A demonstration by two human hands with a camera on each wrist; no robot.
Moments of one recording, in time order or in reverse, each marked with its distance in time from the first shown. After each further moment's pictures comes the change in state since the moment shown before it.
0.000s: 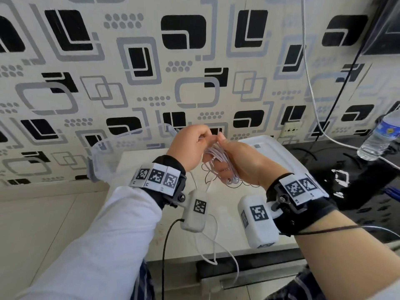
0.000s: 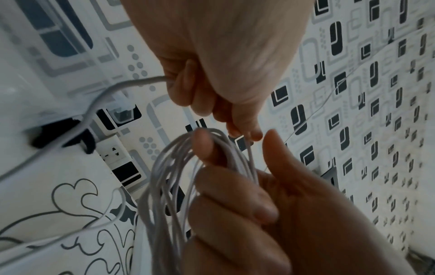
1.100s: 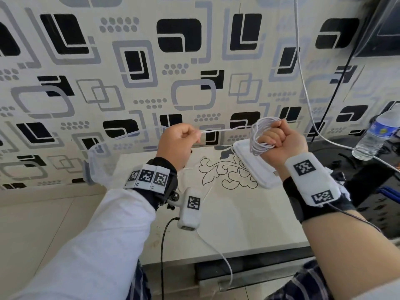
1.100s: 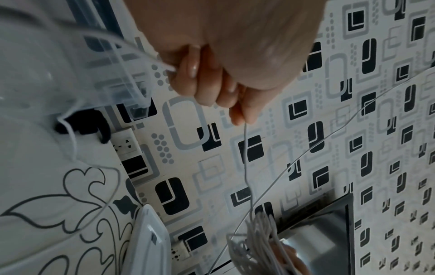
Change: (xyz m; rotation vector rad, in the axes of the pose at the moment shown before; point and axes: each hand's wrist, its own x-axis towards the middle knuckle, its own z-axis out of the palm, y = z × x) left_hand -0.002 -0.008 -0.005 -0.226 0.174 -0.127; right_hand -0.023 -0.004 -0.078 1.380 0.162 -0.392
